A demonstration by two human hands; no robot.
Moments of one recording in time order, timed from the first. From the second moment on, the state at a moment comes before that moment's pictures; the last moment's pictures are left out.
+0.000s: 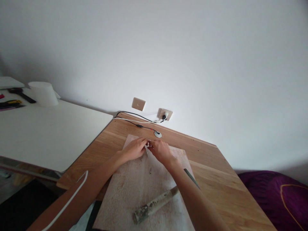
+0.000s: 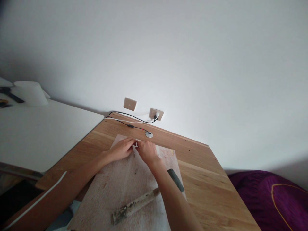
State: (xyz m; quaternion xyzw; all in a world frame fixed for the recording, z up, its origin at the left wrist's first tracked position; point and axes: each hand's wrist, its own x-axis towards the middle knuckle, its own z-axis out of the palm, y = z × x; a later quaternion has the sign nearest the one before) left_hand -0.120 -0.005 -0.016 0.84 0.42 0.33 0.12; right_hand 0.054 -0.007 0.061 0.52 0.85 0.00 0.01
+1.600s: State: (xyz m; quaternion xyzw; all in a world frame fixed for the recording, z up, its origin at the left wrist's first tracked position) left_hand -0.119 -0.004 -0.016 0.82 0.44 0.35 0.13; right_hand 0.090 -0.013 0.070 0.47 0.88 -0.07 -0.02
